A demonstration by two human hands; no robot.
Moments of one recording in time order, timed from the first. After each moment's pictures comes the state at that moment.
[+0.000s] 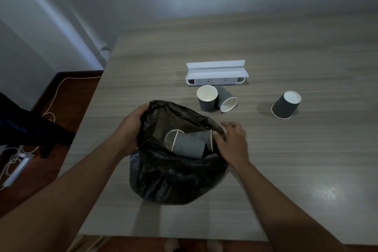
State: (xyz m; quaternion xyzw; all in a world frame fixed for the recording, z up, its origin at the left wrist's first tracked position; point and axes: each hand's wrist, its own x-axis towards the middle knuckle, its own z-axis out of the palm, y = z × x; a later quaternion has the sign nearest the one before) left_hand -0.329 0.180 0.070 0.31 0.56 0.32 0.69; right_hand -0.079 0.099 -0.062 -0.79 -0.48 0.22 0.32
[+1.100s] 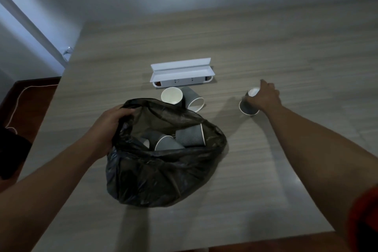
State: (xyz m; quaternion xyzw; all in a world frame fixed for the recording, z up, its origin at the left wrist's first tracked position) left_hand -0.265 0.195 0.076 0.42 0.54 0.31 0.66; right_hand 0.165 0.174 -0.030 -0.90 -0.37 0.19 0.15
